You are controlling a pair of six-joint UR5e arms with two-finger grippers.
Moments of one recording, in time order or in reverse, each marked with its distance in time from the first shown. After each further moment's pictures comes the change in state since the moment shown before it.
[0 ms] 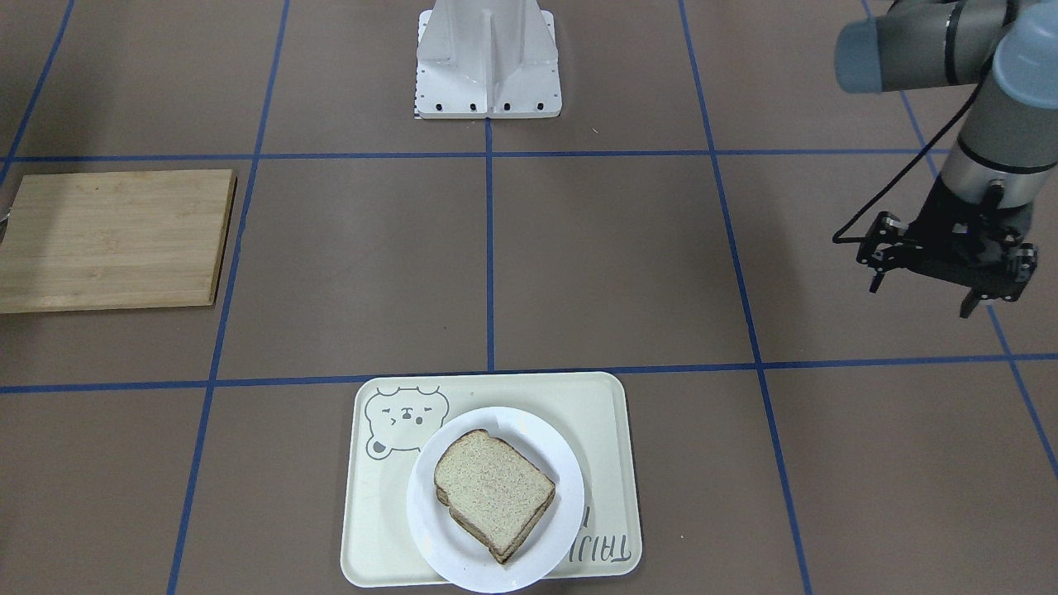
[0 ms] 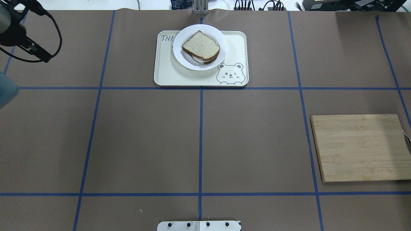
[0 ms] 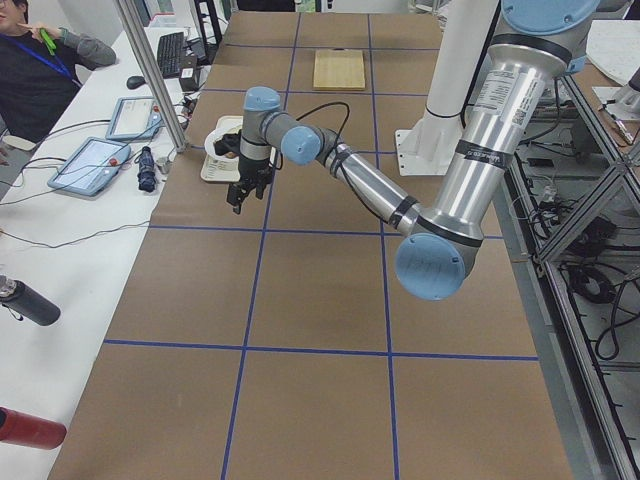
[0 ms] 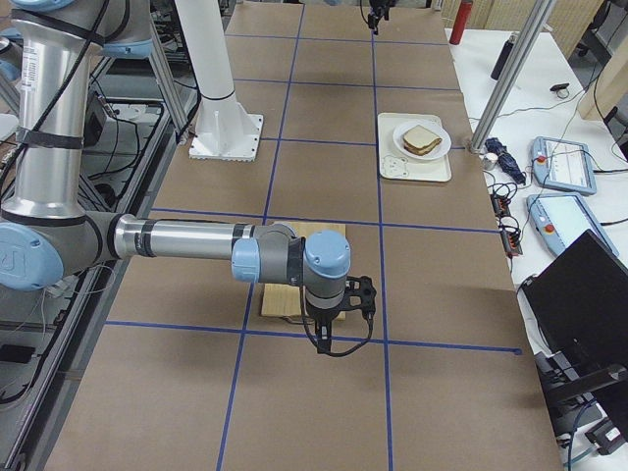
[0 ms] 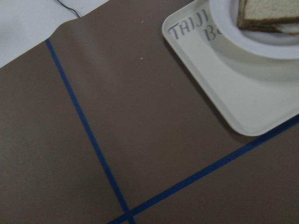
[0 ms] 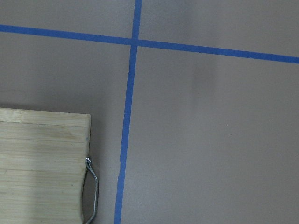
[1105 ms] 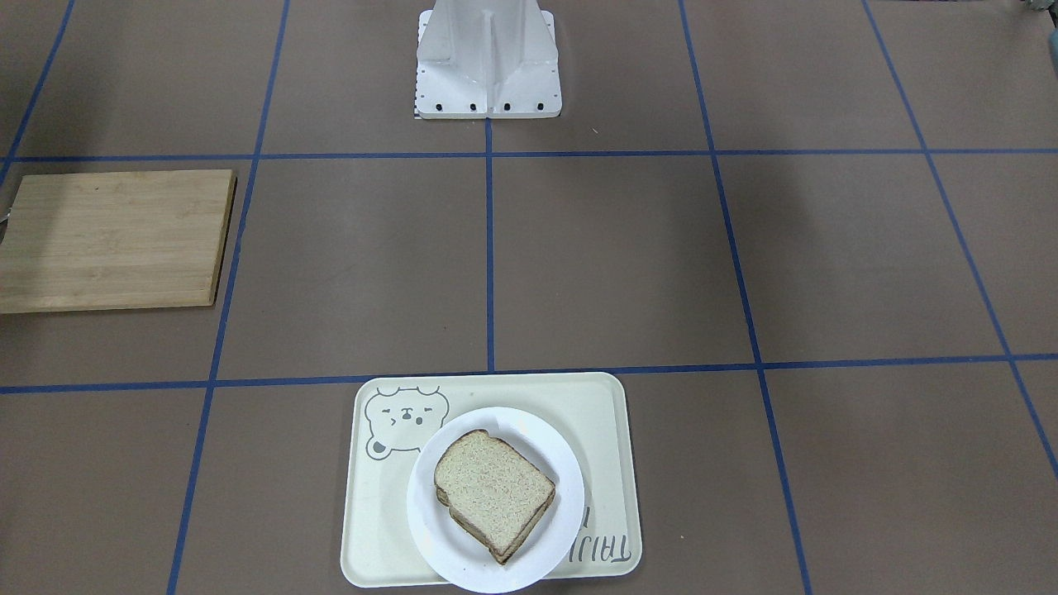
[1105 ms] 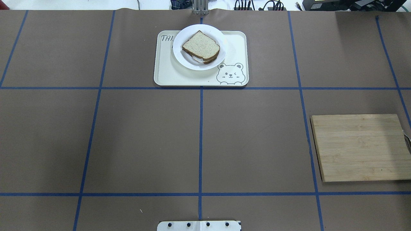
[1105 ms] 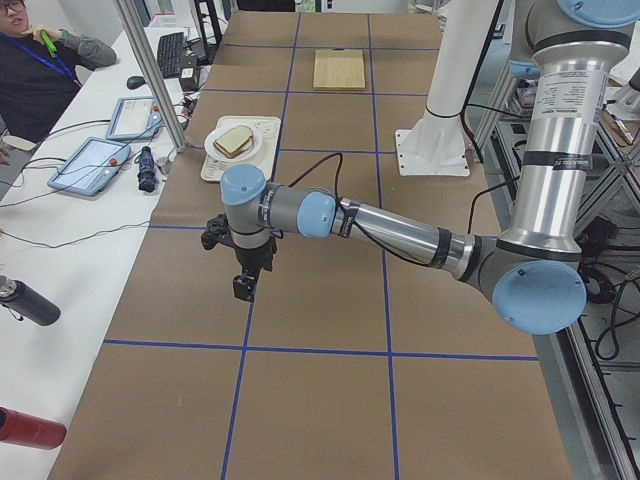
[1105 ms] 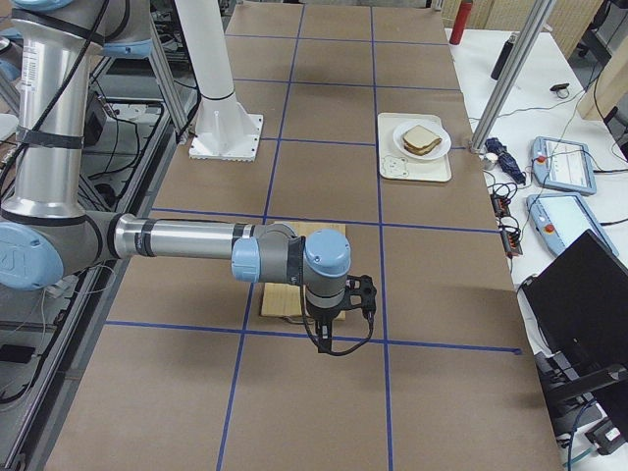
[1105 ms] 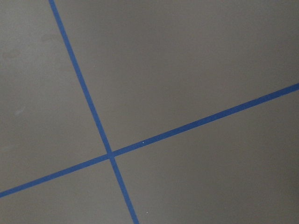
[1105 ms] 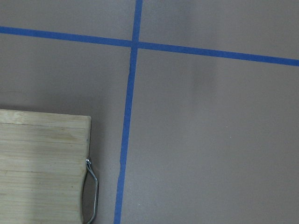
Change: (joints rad) left arm -0.360 0.272 0.089 0.011 -0.292 0.257; right arm 0.000 0.002 -0.001 0.002 -0.002 0.001
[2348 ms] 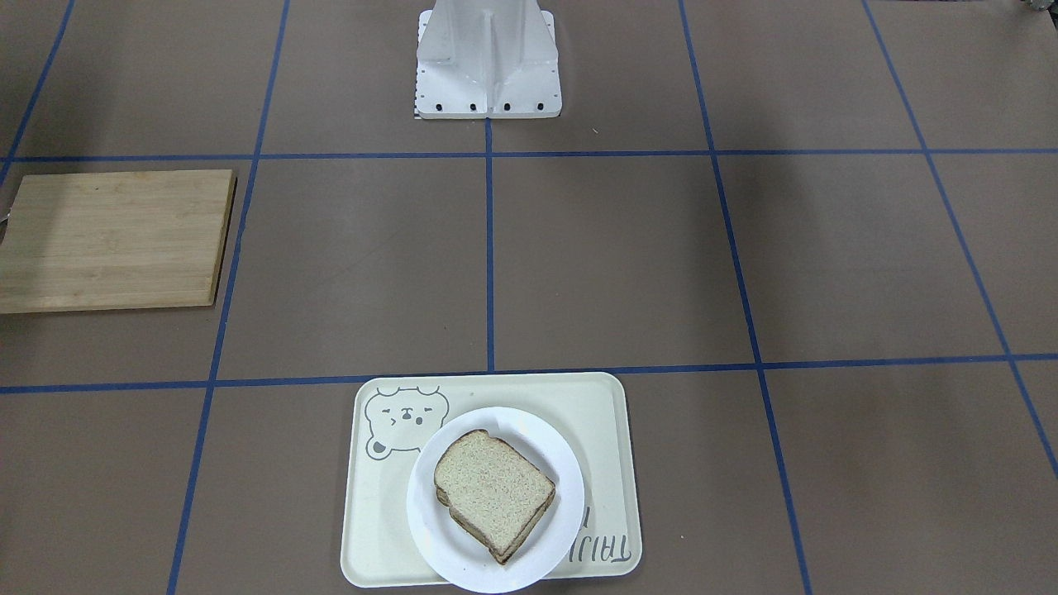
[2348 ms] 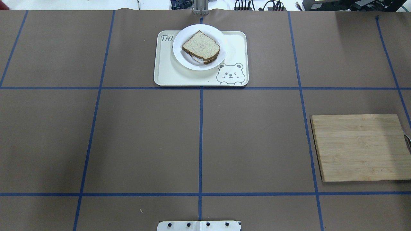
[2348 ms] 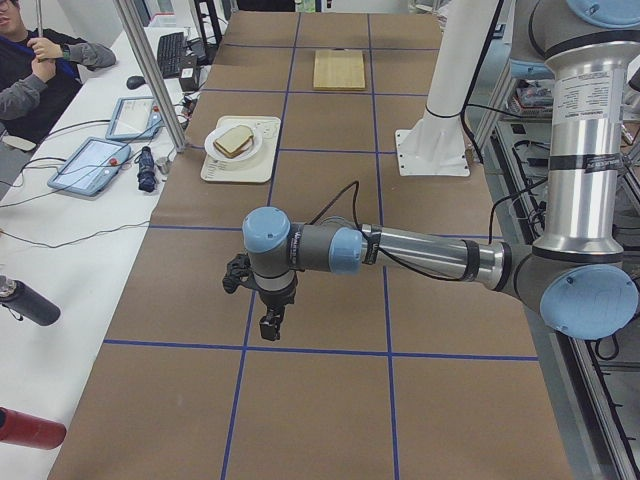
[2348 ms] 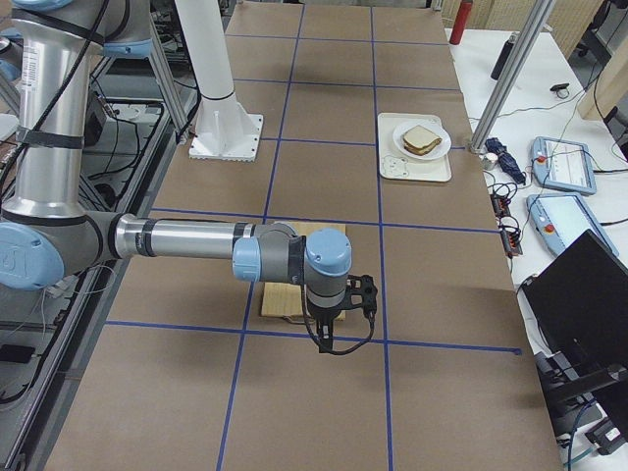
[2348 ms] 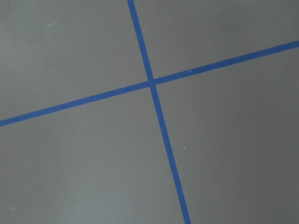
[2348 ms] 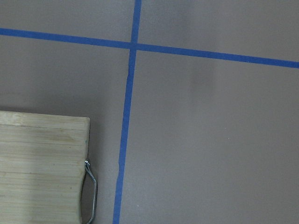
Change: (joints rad) left arm -0.016 0.094 0.010 -0.047 -0.001 0.012; right arm 0.000 0.003 0.001 0.000 -0.006 0.002
